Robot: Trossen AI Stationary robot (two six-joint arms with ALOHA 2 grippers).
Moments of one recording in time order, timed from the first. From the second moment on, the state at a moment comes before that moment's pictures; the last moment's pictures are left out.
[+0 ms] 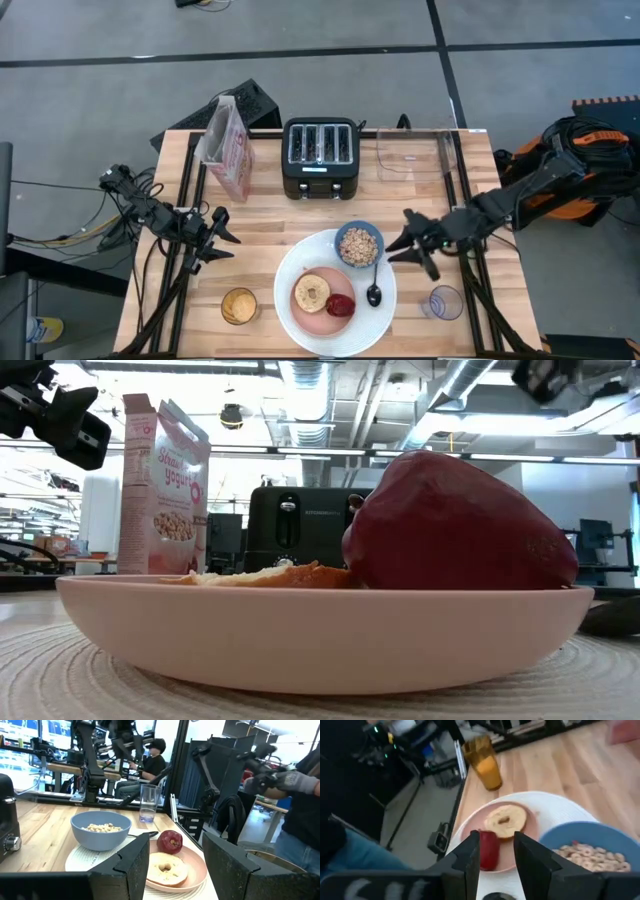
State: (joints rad) left arm -0.63 0.01 0.01 0.07 -0.32 -0.18; right arm 0.49 0.90 0.75 -0.24 0.16 0.53
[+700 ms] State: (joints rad) left arm -0.63 0.01 0.01 0.07 -0.32 -0.18; right arm 0.63 0.40 0.10 0.30 0.16 0.27
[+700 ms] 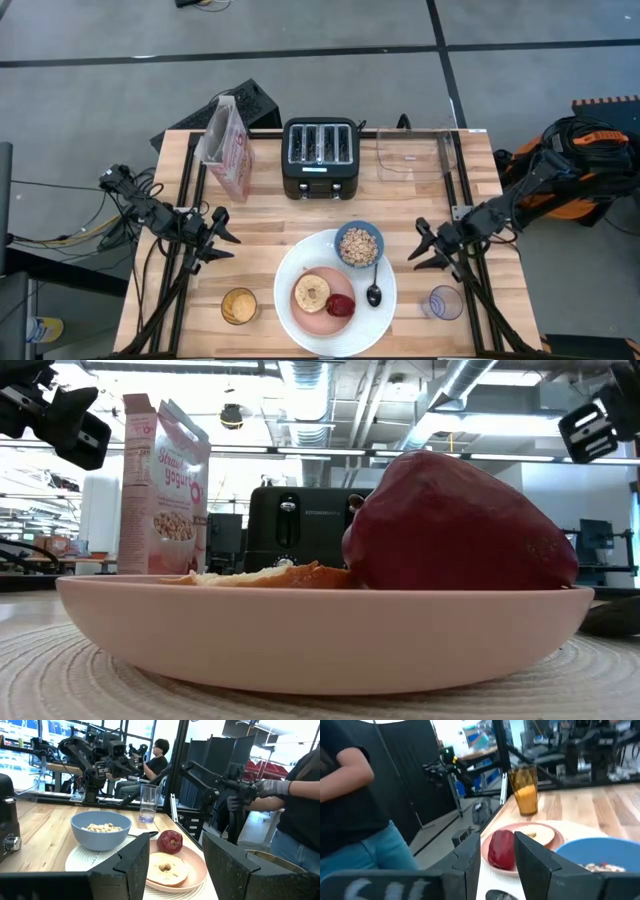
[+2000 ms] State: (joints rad) left arm -0.63 0.01 0.01 0.07 -0.32 -0.18; right arm 0.58 0.30 0.01 0.04 0.13 0.20
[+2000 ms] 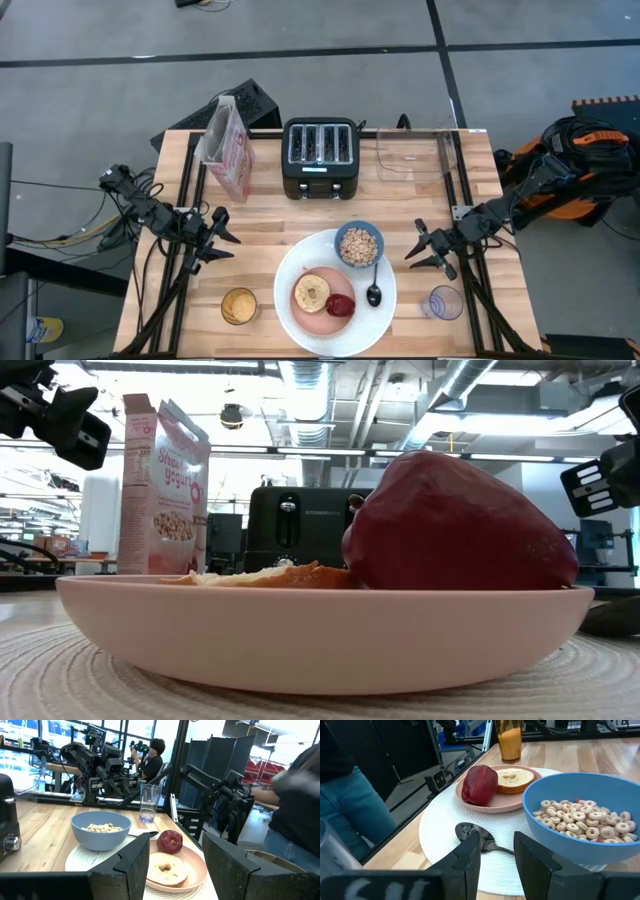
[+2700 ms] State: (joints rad) left arm -0.62 0.01 0.01 0.07 -0.31 -0.18; right arm 0.47 0.16 0.01 0.04 0.13 0.20
